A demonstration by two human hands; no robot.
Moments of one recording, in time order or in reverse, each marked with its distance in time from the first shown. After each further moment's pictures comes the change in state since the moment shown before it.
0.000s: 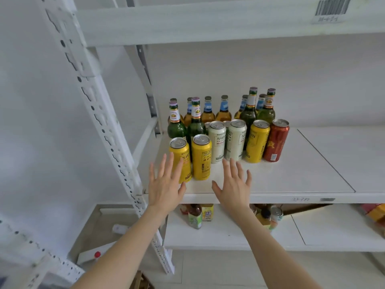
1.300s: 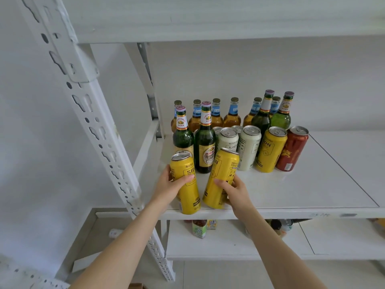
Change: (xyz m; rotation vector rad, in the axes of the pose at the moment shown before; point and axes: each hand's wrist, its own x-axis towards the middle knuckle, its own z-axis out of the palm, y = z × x) left_hand 0.060 -0.036 0.030 -1.469 -0.240 -0.588; right_hand 0.049 -0.022 0.025 1.482 -0.346 0.460
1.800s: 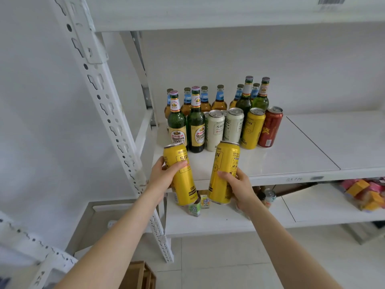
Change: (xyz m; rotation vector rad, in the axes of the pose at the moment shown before) left_hand -0.081 0.012 -0.009 -0.096 -0.035 -0.067; right_hand -0.103 0.000 -0.017 -0.015 0.081 0.014
